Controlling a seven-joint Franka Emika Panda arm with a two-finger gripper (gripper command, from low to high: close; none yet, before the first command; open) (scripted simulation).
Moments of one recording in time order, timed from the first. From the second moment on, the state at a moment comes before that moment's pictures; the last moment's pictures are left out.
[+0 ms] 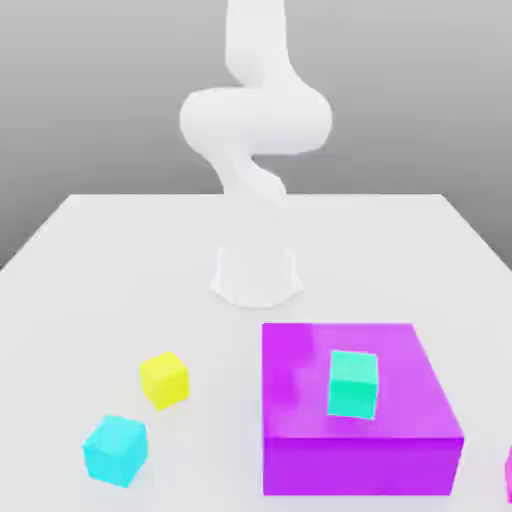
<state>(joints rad) 0.00 -0.71 -0.03 -2.32 0.01 2.34 0.79</state>
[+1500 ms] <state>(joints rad) -0.10 0.13 -0.15 -2.53 0.09 2.66 0.53</state>
